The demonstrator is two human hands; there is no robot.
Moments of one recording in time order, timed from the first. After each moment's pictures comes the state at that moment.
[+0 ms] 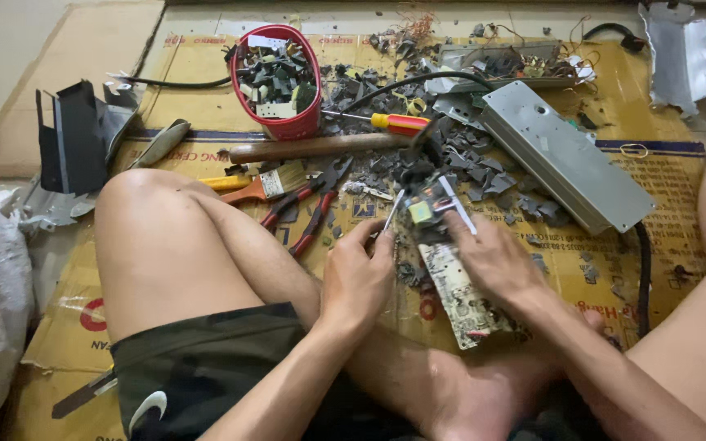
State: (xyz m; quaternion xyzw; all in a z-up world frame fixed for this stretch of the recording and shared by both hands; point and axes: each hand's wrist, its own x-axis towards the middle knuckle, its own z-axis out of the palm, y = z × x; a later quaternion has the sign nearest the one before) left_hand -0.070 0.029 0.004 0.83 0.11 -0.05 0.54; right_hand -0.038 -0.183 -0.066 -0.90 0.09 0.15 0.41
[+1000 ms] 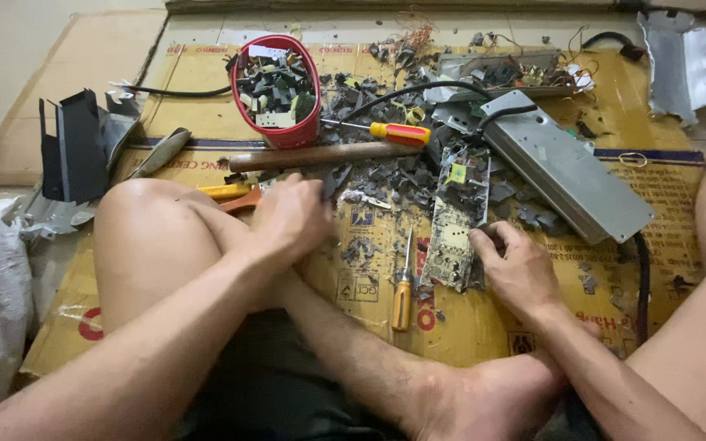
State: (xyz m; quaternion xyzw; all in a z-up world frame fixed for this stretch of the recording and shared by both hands) left_hand 0.028 0.108 -0.021 0.99 -0.09 -0.03 0.12; right_hand -0.051 -0.196 -0.053 -0.92 0.13 0.01 0.37
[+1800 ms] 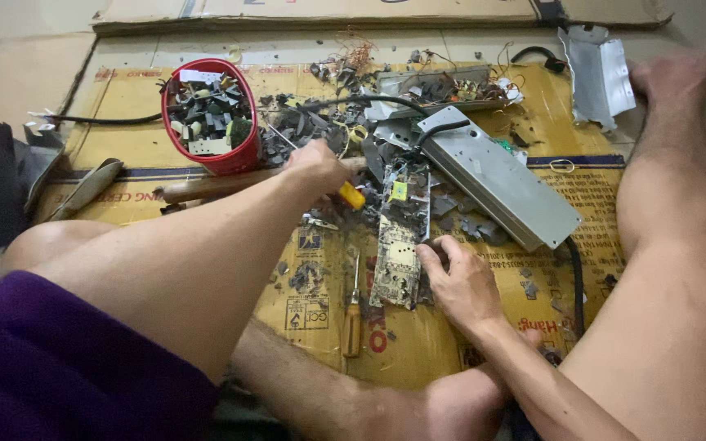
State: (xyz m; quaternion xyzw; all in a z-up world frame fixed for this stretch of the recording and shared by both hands) left_hand 0.135 -0.017 -0.011 0.96 0.08 -0.17 0.20; right_hand -0.044 -0.207 -0.069 -0.92 0.12 0.01 0.37
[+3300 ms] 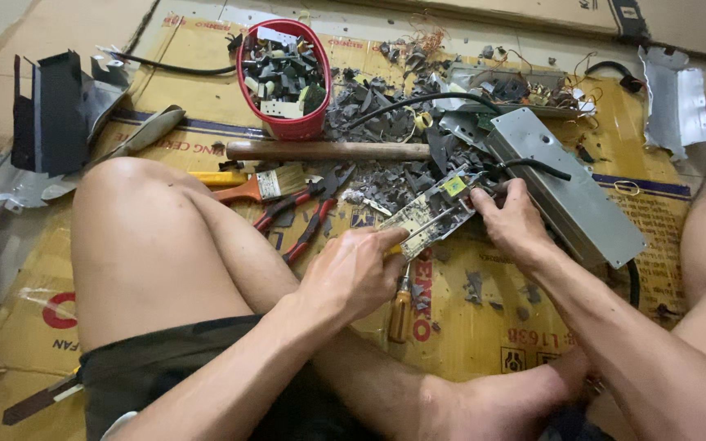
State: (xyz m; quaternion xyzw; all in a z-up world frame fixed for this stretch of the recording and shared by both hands) left_hand -0.036 0.051 0.008 0.90 -0.15 -0.15 0.38; right_hand 0.039 -0.201 -0.047 -0.93 0.19 0.09 0.32
